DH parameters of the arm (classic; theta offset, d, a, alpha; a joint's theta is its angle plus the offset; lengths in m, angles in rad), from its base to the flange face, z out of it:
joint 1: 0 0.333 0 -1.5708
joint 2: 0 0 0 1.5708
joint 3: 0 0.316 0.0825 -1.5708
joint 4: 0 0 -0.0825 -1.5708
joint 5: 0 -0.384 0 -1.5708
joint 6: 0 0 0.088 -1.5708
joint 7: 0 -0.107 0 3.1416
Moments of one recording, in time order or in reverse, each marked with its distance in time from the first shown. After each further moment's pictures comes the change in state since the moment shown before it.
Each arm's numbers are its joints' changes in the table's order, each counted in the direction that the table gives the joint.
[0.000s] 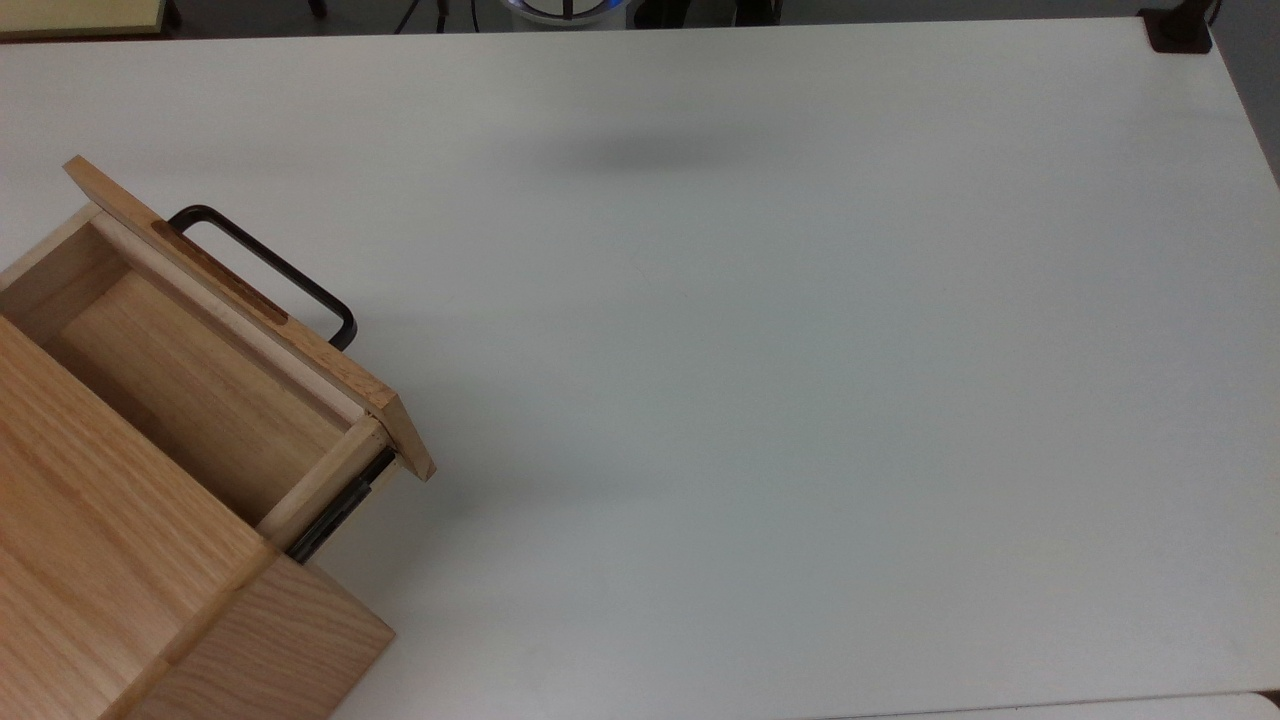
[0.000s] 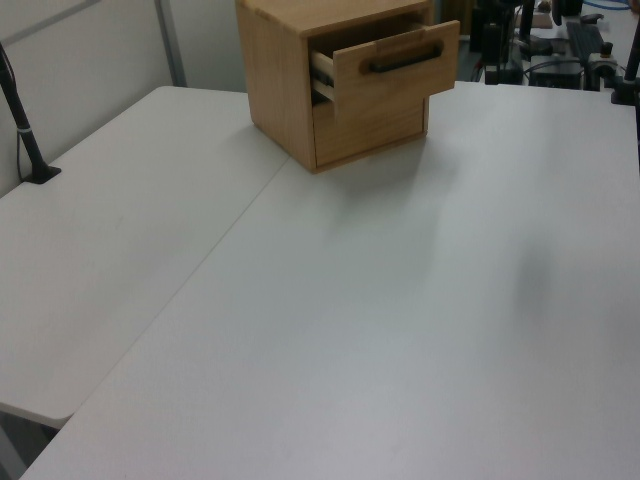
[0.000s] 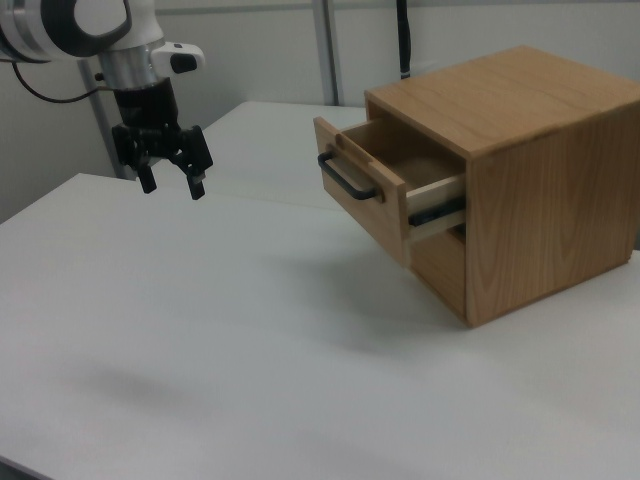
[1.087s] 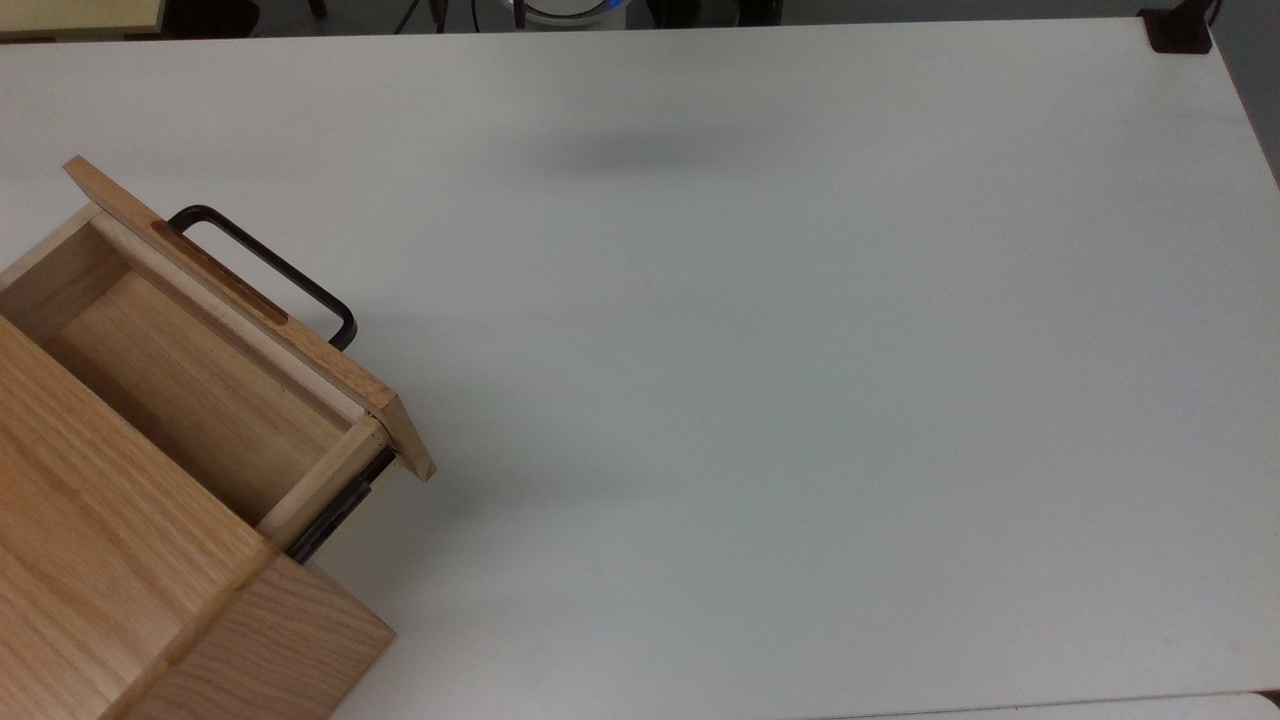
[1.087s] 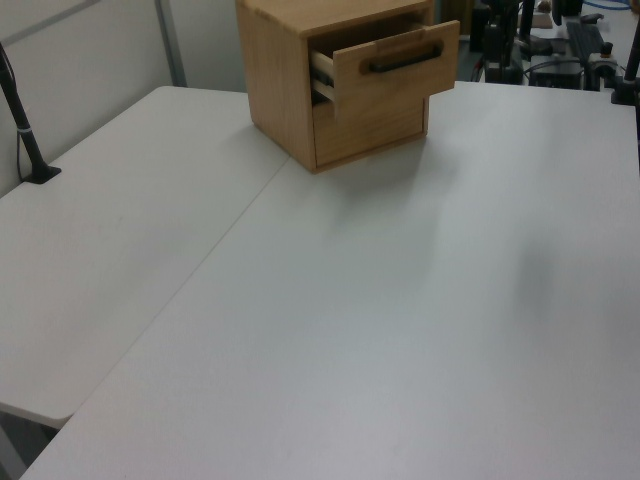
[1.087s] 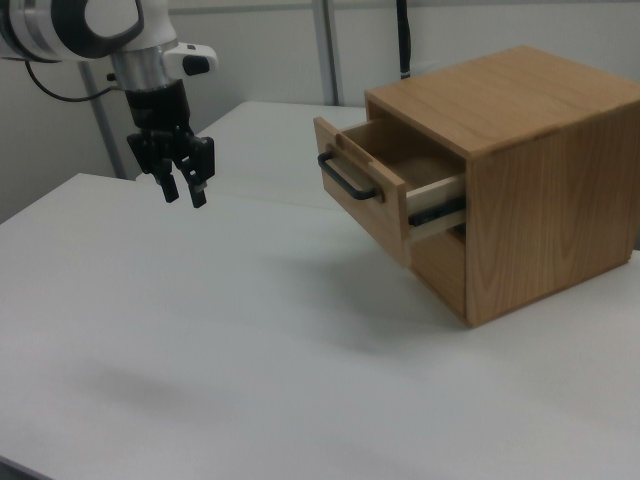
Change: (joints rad) arm -0.034 0.001 -0.008 -0.001 -0.009 0.001 -0.006
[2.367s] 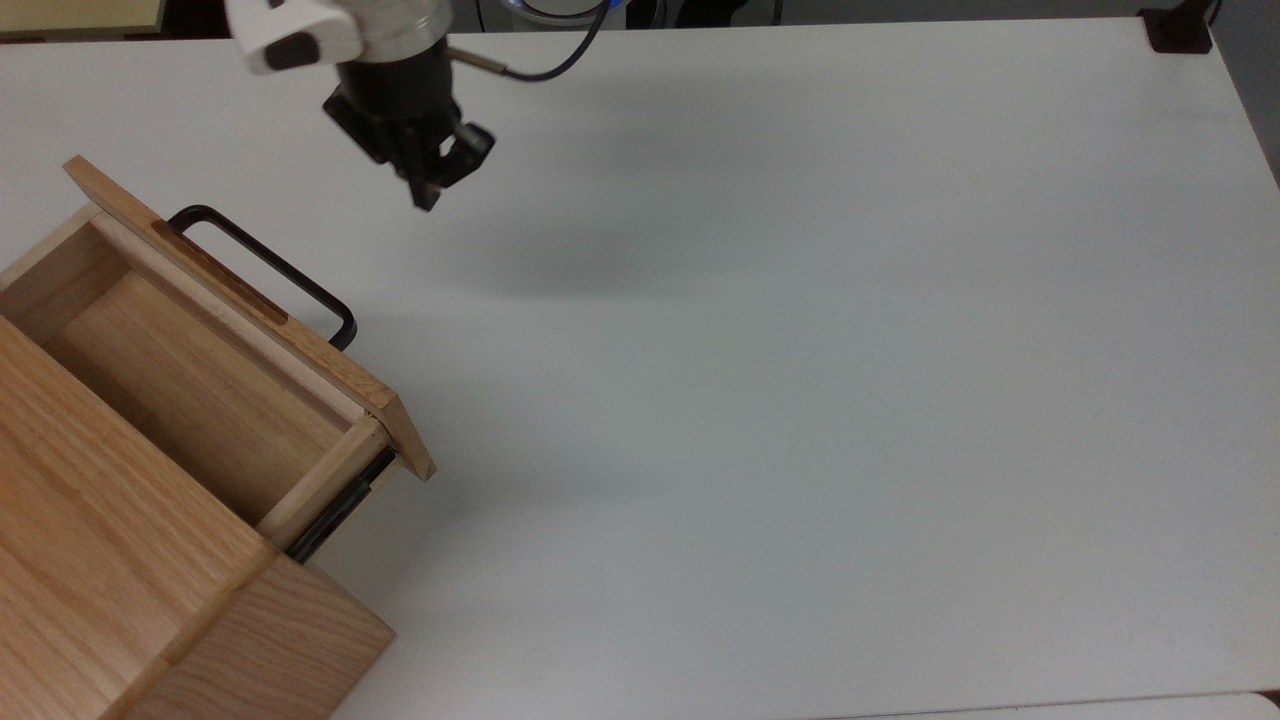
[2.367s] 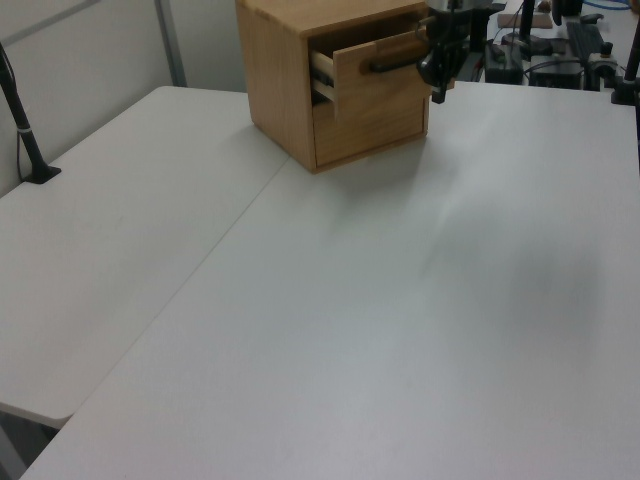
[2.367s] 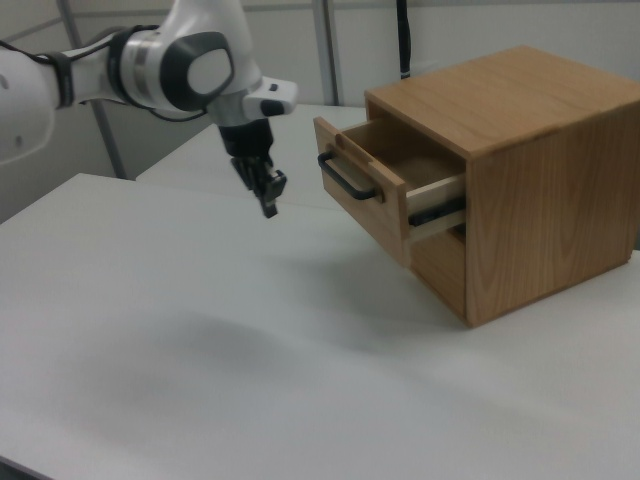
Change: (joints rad) arm -0.083 0.268 -0.003 -0.108 -0.011 0.291 -0.314
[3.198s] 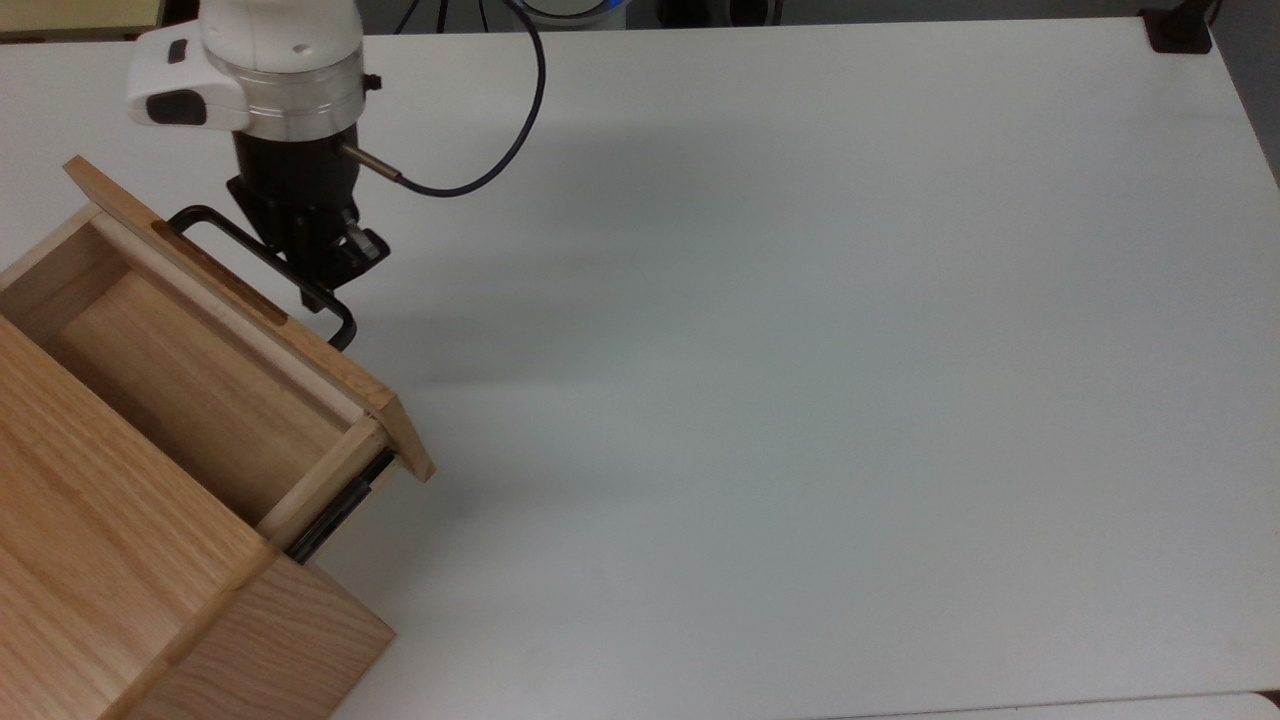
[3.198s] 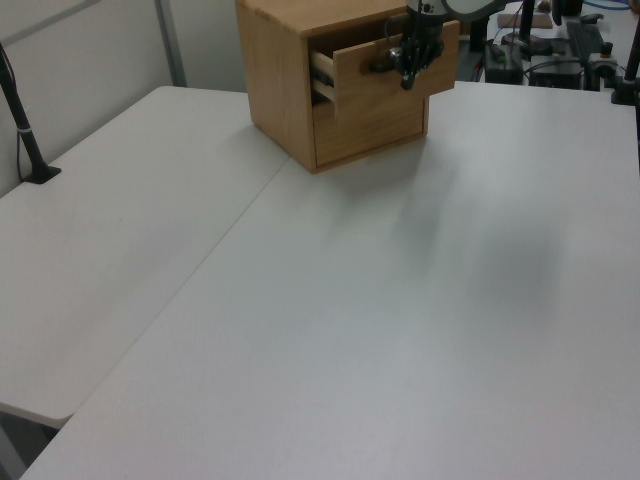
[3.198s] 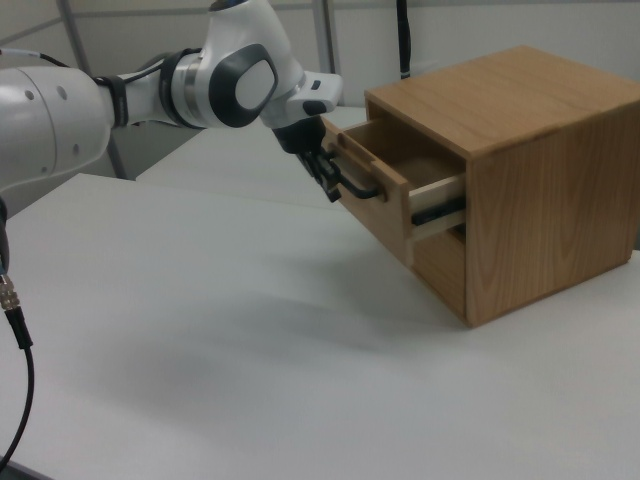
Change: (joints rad) arm -0.049 0.144 -0.009 -0.117 0.105 0.237 -0.163
